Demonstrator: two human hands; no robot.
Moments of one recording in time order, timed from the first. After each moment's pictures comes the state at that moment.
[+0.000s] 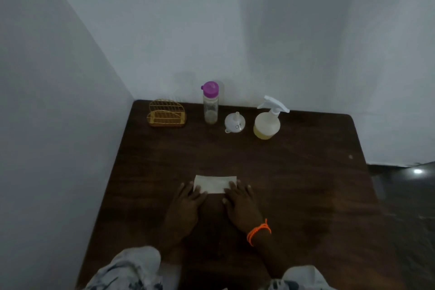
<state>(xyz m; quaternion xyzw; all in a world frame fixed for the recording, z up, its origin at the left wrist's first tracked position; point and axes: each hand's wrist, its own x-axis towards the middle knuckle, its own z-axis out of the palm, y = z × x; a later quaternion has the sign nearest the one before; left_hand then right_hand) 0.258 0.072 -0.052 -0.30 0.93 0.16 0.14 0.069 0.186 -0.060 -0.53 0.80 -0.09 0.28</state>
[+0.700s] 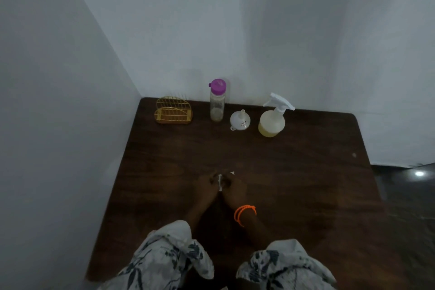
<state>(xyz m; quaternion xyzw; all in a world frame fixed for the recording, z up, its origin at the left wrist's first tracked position) 0.192 0.063 -0.056 -0.59 0.65 0.48 -0.01 0.104 0.132 -0.049 -0.28 0.83 -0.32 0.37</state>
